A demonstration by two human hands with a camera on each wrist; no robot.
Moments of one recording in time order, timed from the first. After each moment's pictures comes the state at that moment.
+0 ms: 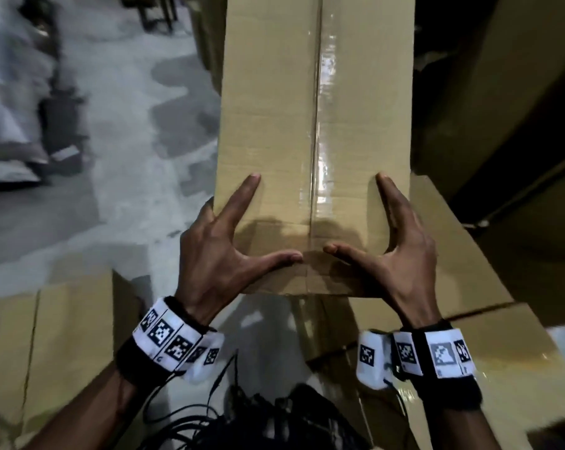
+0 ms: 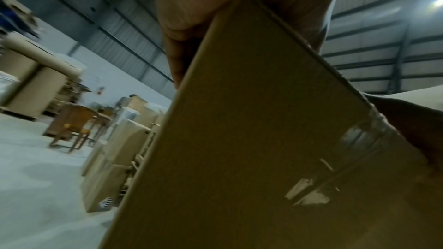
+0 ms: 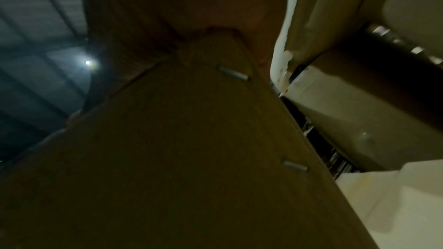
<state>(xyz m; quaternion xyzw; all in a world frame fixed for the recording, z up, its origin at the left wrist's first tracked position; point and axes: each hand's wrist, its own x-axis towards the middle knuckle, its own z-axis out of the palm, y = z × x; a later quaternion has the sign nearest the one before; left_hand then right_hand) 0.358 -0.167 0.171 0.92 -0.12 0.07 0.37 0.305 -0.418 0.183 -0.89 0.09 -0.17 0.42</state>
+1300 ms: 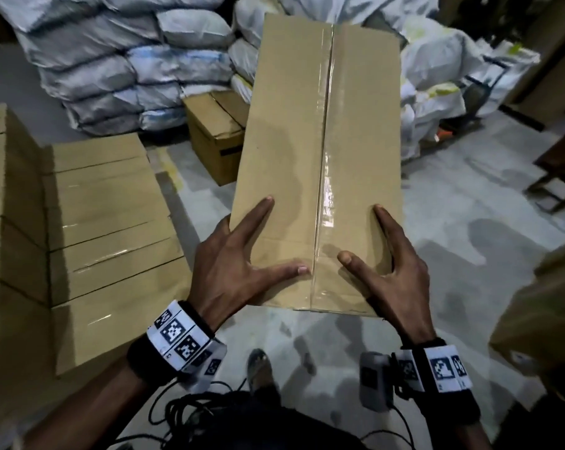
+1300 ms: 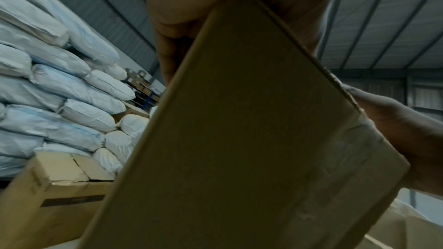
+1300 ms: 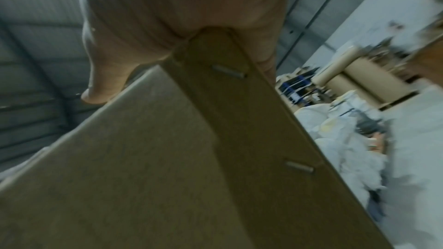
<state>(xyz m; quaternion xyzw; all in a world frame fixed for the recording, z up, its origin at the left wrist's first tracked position) 0.796 0.022 0.176 0.77 0.49 0.28 0.30 1.024 -0.086 0.185 -0.75 -0.47 0.13 0.44</state>
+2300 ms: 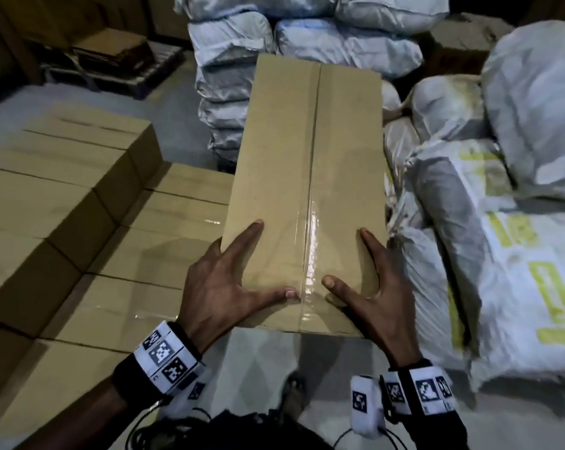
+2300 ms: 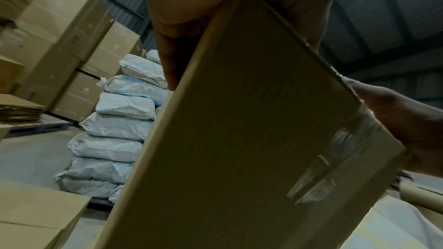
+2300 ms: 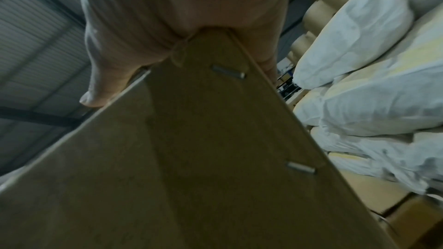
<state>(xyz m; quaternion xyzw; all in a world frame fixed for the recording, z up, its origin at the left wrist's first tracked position) 0.945 0.547 0.159 0.56 0.75 0.29 0.19 1.195 0.607 0.156 -0.54 -0.69 0.31 0.37</state>
